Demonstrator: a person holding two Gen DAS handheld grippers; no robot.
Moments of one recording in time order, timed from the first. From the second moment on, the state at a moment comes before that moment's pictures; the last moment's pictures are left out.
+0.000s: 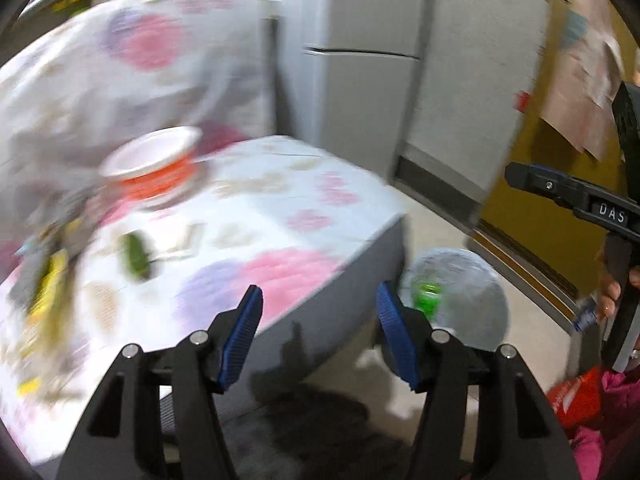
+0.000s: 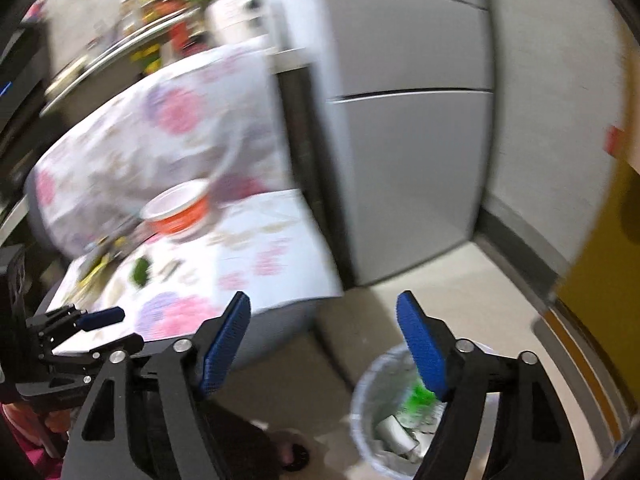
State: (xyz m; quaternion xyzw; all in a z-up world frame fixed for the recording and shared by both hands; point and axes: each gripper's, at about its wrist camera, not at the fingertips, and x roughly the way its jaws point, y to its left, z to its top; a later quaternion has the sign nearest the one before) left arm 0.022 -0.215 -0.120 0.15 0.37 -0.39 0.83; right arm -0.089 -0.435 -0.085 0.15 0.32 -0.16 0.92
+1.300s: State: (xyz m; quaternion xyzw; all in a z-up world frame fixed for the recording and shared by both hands) left arm 0.237 0.034 -0.122 0.01 0.39 -0.07 0.92; right arm 0.291 -0.200 -0.130 0.13 0.42 0.10 0.89
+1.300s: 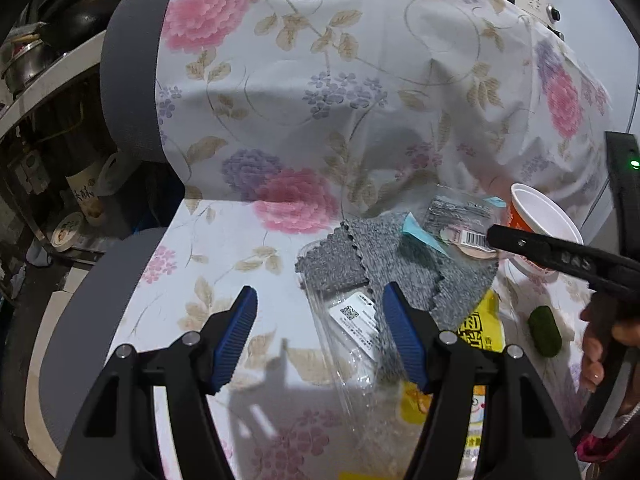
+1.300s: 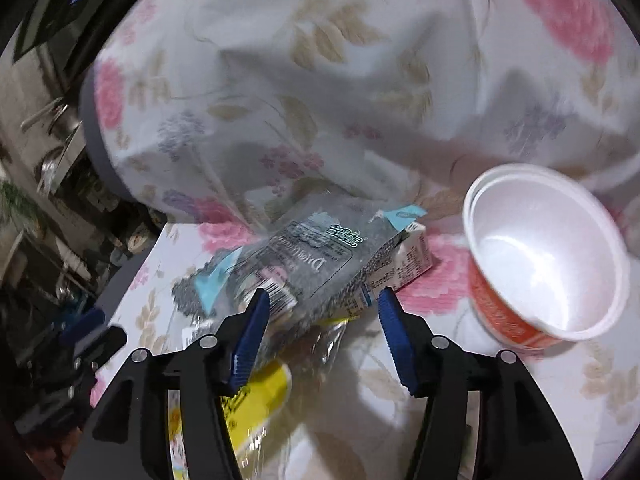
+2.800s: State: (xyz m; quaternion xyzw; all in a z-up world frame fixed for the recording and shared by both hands) left arm 0.277 -0.062 -0.116 0.06 0.40 -0.12 0.91; right arm 0.153 -0.320 -0.064 0.15 0.28 0.04 0.95
